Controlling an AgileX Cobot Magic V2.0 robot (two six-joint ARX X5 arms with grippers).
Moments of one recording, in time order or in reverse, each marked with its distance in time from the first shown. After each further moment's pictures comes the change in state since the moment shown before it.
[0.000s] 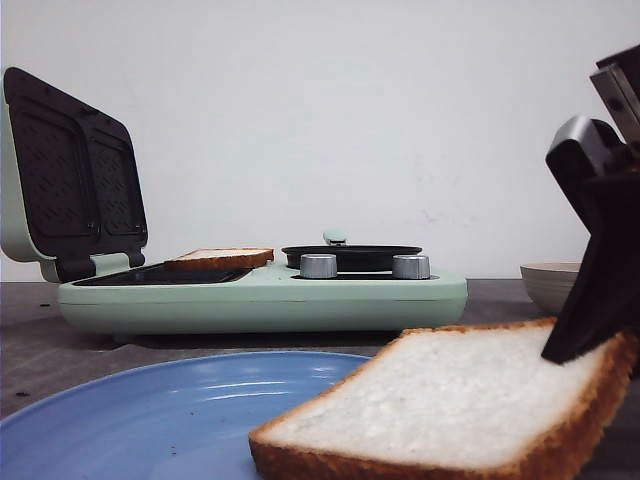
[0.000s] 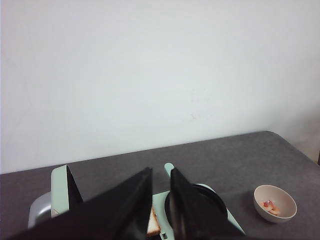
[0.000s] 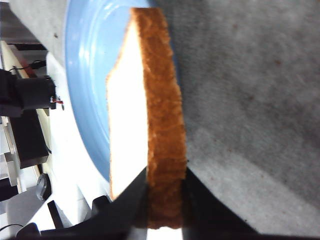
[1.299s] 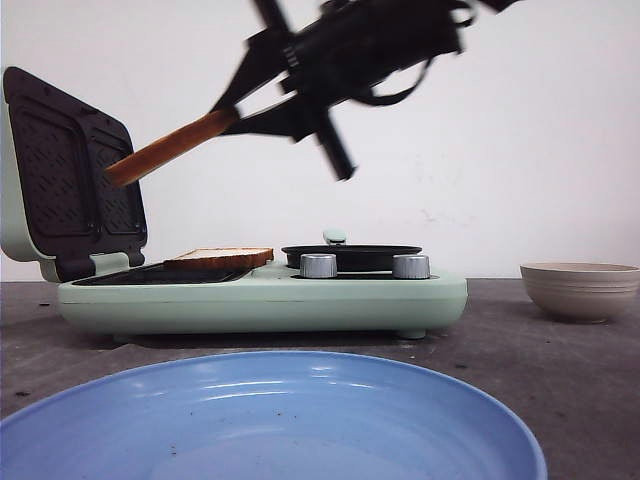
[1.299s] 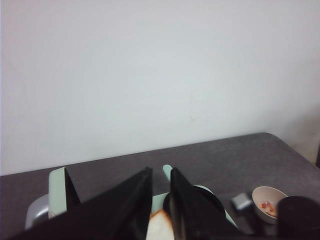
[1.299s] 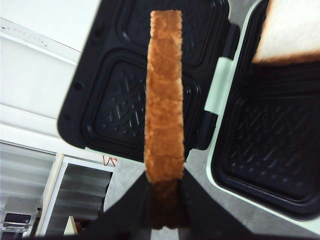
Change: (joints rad) left arm -0.013 0.000 -0.002 0.008 0.000 0.000; right arm 0.384 0.449 0.595 0.910 0.525 0.806
